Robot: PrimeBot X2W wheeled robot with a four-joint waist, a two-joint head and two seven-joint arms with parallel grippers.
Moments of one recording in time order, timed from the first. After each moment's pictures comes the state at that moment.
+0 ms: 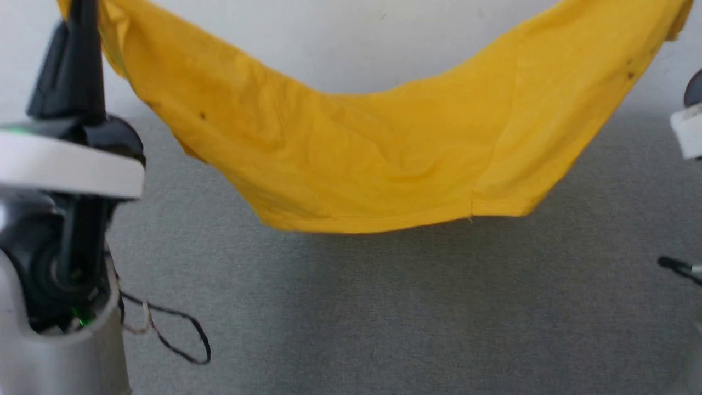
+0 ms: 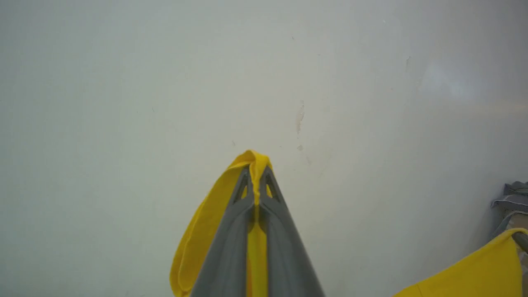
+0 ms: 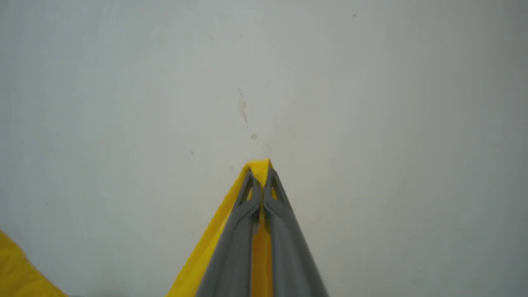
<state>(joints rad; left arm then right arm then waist) -0.44 0.18 0.05 -0.47 -0.64 0.20 0.32 -0.59 -0.09 -0.12 -0.42 0.23 0.13 0.48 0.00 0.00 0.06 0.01</state>
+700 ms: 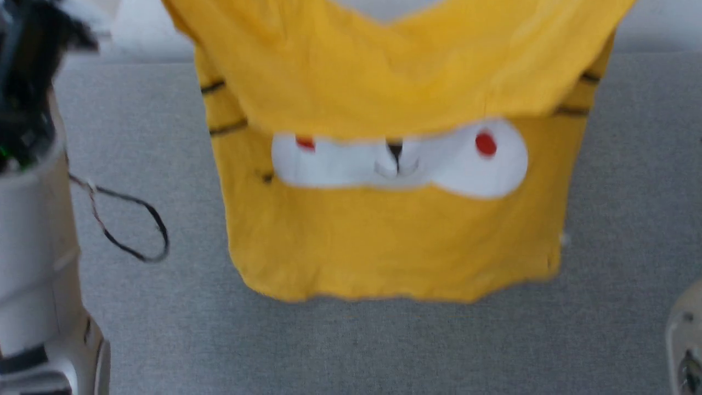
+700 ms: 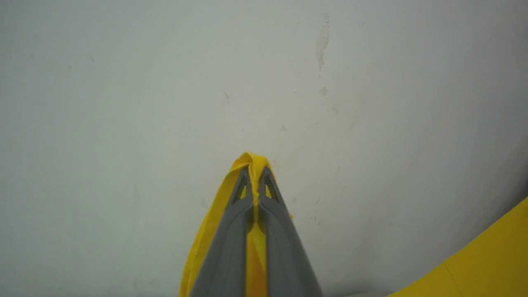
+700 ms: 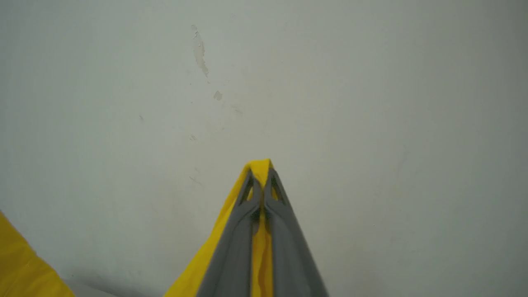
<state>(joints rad) -0.93 0.31 -0.07 -0.26 -0.60 0.25 0.63 -0.97 -0.12 -0.12 -0.23 0.28 0.13 0.70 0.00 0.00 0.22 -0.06</state>
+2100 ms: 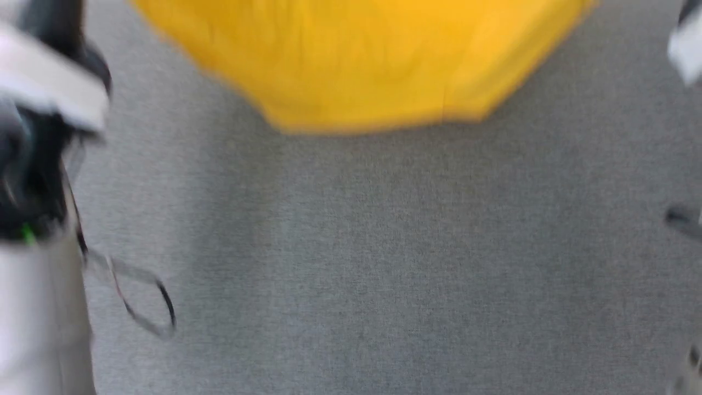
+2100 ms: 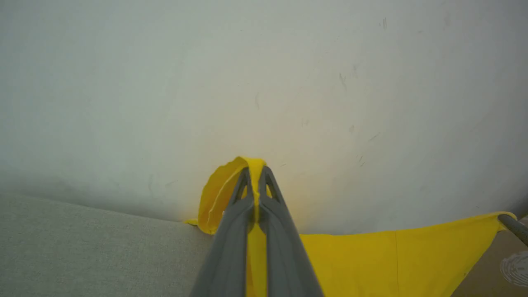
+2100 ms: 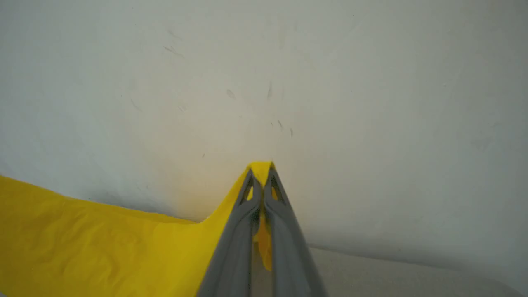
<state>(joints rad) -0.74 0.31 0.06 -0.12 -0.76 0.08 0.44 -0.86 -0.18 -0.09 -0.07 0.34 0.13 0.55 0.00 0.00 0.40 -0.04</state>
